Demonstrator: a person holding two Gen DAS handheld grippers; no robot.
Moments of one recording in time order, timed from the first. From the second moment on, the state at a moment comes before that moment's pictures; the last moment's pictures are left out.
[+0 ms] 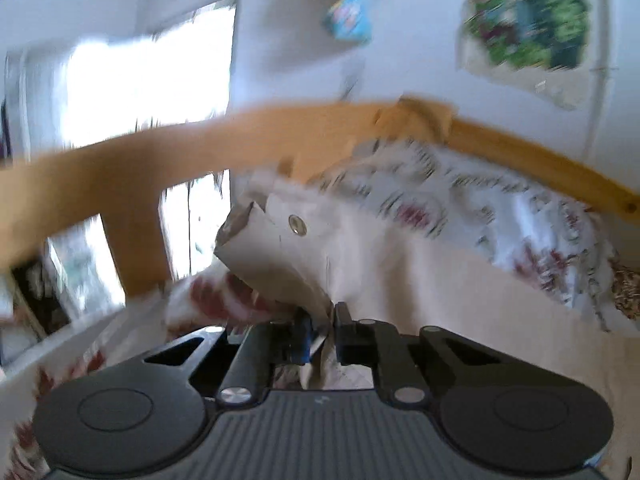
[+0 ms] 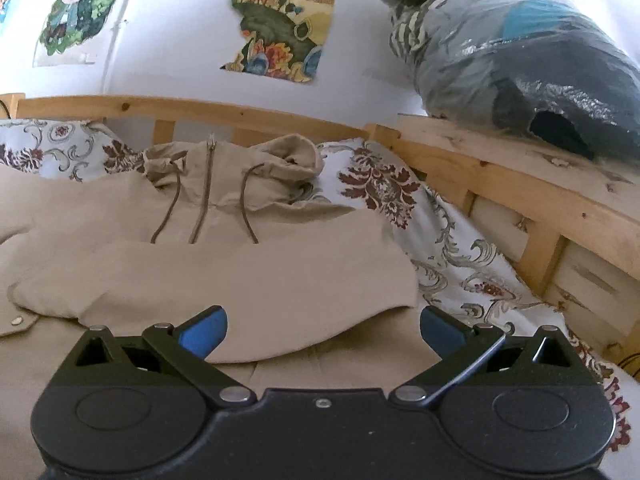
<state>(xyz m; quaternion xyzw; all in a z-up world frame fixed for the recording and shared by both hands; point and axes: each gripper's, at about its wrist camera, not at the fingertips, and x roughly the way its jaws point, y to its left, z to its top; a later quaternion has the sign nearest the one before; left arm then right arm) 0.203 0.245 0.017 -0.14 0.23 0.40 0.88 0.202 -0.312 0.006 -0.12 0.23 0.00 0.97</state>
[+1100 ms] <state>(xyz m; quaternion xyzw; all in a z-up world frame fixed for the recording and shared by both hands) 0.190 -0.073 -0.024 0.14 0.31 -0.15 0.93 0.199 -0.352 0.009 -0.05 0.21 -0.02 0.98</state>
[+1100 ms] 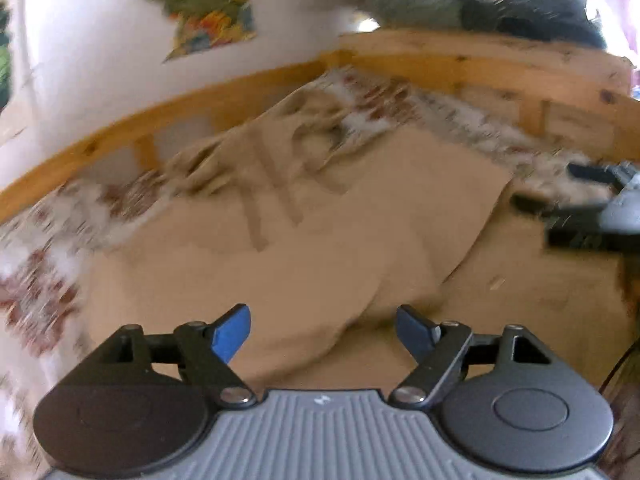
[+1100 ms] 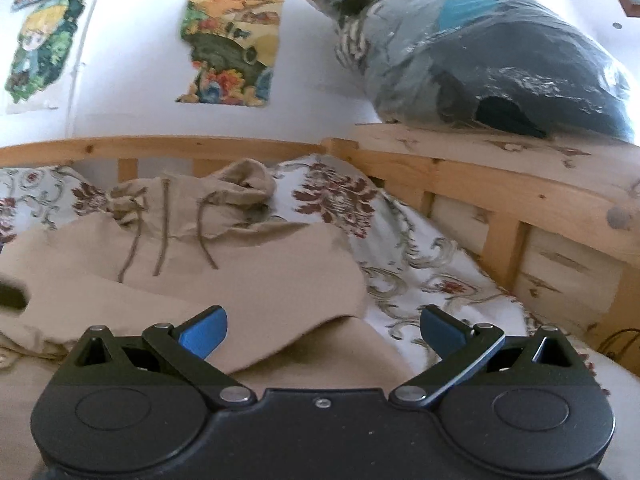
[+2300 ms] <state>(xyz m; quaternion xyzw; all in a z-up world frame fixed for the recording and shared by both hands) 0.240 0.074 -0.016 0.12 0.39 0.10 0.91 0.226 -0.285 -0.036 0.02 0.32 0.17 0.93</state>
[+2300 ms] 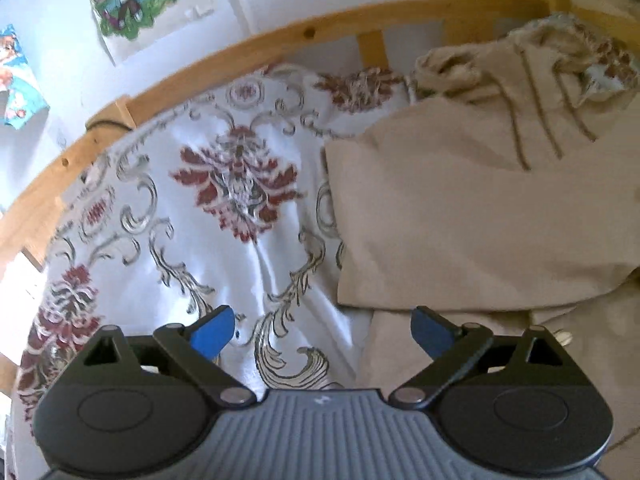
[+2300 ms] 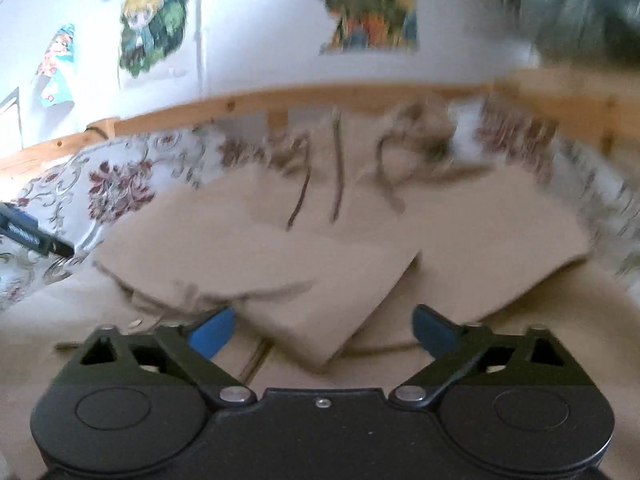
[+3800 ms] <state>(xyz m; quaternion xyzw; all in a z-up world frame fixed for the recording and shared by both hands) 0.333 0.093 -0.056 0.00 0.31 0.09 0.95 0.252 -0.339 -0.017 -0.11 0.32 0.15 0.93</state>
